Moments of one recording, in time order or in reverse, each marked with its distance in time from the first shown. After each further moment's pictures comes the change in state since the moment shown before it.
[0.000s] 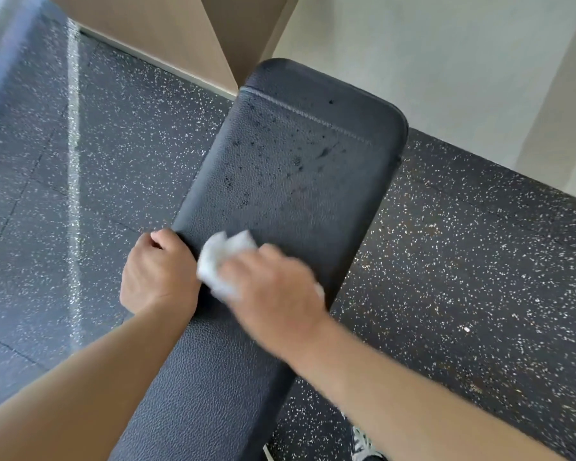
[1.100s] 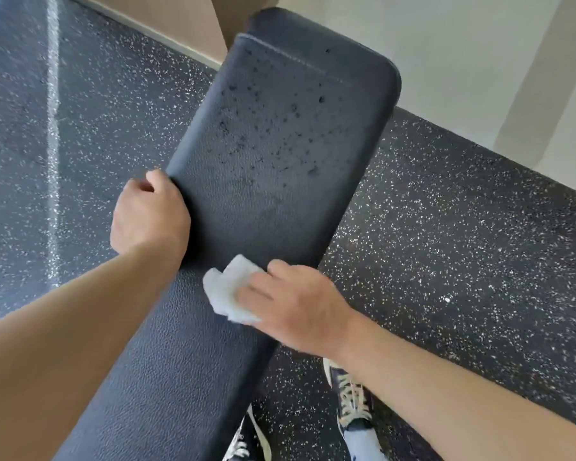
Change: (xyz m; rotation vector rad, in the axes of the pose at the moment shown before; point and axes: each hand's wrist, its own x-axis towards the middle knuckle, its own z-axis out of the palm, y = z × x) left_hand -0.005 -0.005 -0.008 -0.116 -0.035 0.020; right_hand -0.089 0.009 -0.012 0.109 0.074 -0.358
